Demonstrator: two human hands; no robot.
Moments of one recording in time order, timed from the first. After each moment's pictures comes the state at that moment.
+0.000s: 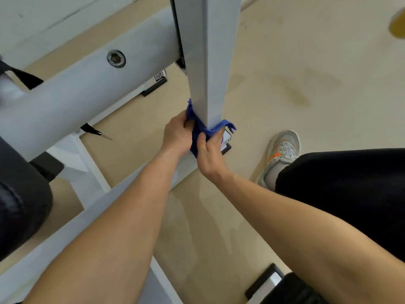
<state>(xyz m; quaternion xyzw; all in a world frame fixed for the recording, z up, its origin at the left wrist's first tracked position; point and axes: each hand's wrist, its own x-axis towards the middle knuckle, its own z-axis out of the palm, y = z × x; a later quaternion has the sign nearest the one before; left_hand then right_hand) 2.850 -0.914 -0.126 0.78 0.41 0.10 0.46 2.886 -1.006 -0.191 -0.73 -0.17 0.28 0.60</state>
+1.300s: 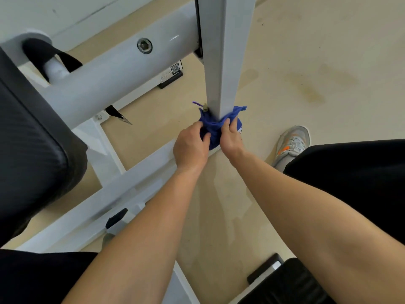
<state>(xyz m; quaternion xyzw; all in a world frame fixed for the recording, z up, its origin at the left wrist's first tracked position) 2.809 -0.961 -0.149 0.86 0.44 0.16 0.22 2.910 -1.018 -0.183 -0.73 -0.12 0.38 0.55</state>
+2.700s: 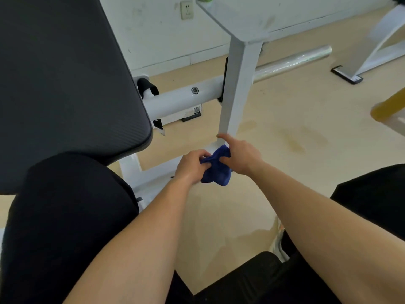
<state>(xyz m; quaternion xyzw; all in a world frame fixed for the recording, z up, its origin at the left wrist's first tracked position) 2.726 -1.018 -0.036 0.79 0.44 0.08 0.42 2.874 -1.104 0.002 -0.83 -0.51 0.19 0.12</state>
